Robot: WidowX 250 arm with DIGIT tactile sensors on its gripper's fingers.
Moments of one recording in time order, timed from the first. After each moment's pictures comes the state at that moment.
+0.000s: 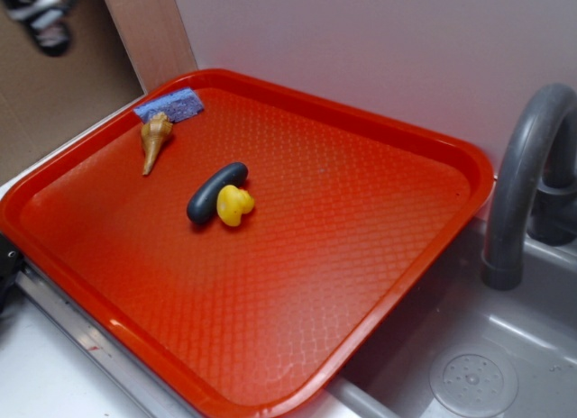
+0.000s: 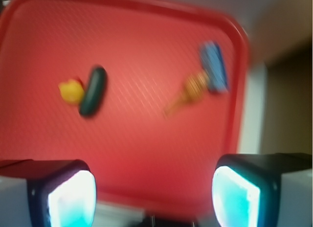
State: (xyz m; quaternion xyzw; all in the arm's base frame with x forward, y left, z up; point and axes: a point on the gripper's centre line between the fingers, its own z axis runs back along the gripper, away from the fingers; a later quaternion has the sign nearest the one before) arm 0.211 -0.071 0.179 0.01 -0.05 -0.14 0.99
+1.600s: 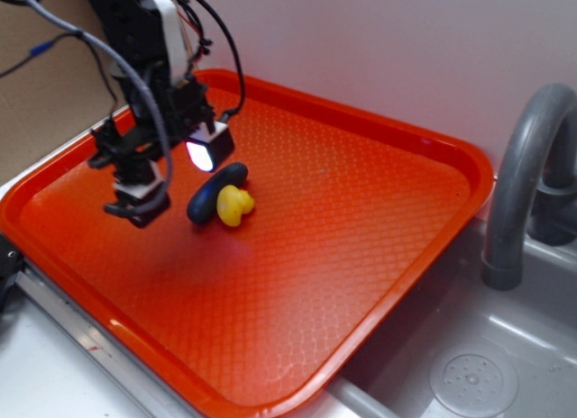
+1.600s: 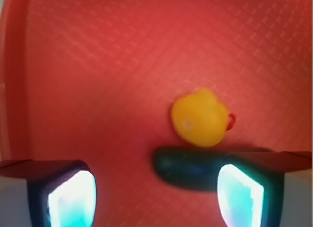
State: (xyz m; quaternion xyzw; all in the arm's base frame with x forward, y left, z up) arm 0.209 -0.157 0.067 -0.02 -0.02 -0.65 0.76
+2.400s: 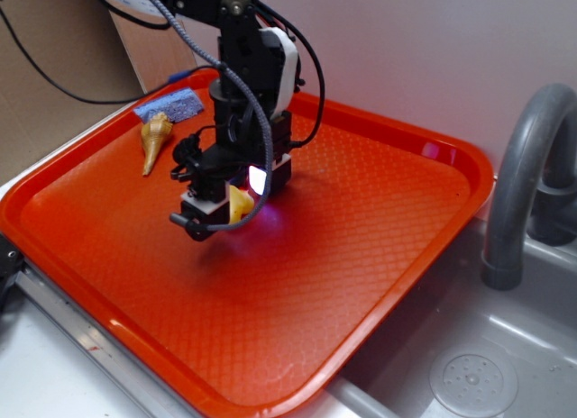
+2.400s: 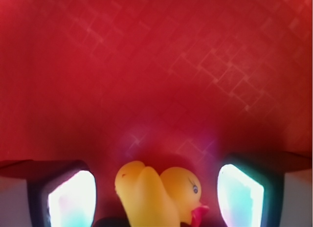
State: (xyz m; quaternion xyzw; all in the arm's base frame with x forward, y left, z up) arm 0.234 -0.180 0.038 -0.02 0.09 -0.66 0.74
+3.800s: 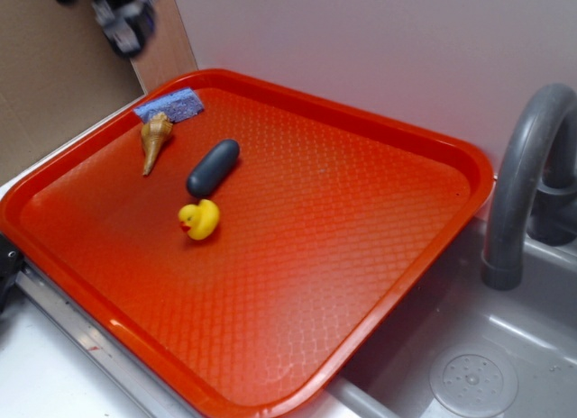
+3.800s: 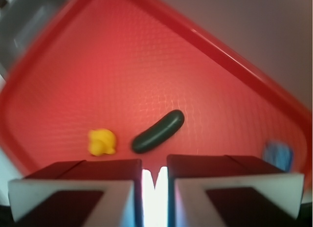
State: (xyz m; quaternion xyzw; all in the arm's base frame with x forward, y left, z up) arm 0.236 -0.073 0.193 -0.08 -0.07 -0.28 0.95
